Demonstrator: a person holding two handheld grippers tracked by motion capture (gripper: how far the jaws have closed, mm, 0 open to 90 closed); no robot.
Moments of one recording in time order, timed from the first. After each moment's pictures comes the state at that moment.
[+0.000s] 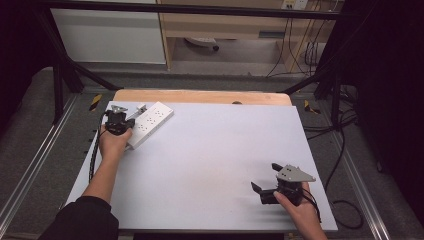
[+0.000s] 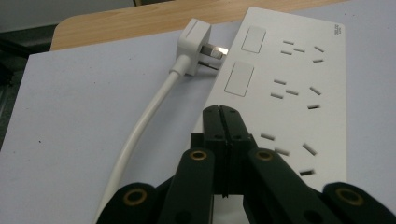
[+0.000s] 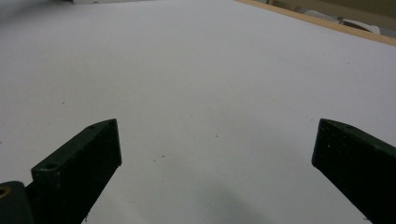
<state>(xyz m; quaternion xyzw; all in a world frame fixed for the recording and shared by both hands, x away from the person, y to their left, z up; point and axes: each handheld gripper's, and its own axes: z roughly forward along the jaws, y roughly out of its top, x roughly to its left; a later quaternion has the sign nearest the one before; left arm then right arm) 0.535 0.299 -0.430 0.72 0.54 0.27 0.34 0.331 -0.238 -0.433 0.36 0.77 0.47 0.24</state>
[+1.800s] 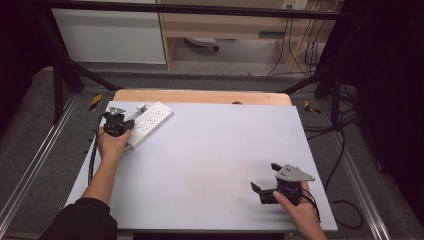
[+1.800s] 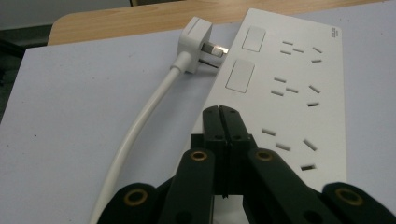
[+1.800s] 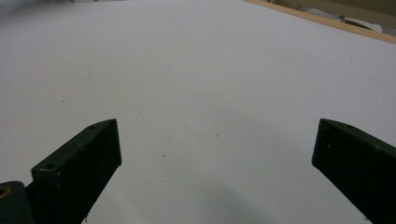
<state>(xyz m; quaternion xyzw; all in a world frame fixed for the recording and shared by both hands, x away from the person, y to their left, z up) 0.531 0.304 -0.435 0.71 0.54 0.26 0.36 0.332 -0.237 -0.434 0.36 0.78 0.46 0.23</state>
